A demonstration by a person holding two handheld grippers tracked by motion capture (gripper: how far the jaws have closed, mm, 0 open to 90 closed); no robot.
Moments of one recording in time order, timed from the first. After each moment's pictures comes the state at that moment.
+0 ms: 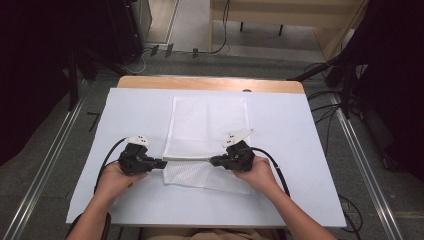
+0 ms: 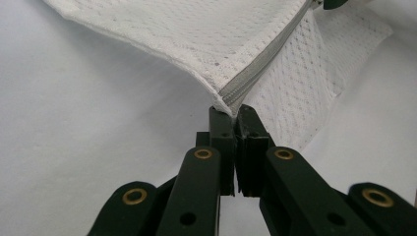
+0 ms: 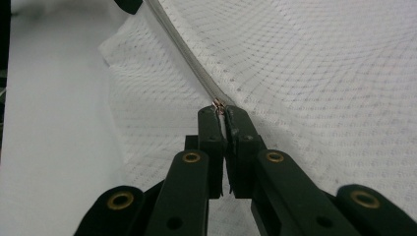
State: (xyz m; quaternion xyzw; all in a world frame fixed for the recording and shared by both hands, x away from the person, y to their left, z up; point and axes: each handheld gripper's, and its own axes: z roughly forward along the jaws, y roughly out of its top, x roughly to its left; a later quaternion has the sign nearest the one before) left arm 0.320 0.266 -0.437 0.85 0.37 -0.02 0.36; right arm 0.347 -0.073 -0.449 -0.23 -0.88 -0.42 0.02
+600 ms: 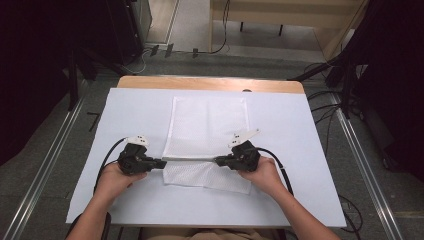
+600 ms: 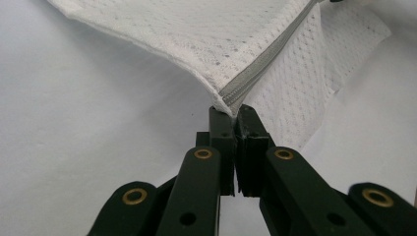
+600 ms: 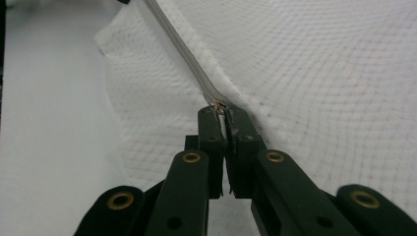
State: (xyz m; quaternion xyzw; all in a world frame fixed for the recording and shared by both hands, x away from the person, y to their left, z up) left arm 0.320 0.267 -0.436 0.85 0.38 -0.01 0.36; right arm 0.347 -0.088 -0.448 -0.24 -0.88 -0.41 0.01
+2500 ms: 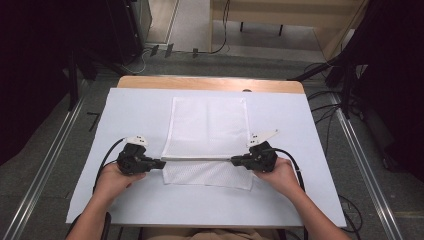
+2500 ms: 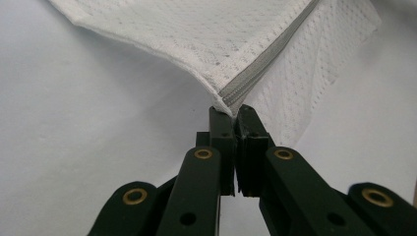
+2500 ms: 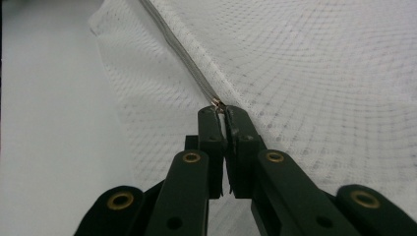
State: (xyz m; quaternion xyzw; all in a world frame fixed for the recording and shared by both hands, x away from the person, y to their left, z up) left arm 0.320 0.269 -0.437 0.85 0.38 -0.02 0.36; right arm 0.345 -0.133 -0.446 -0.25 -0.87 -0.41 0.01
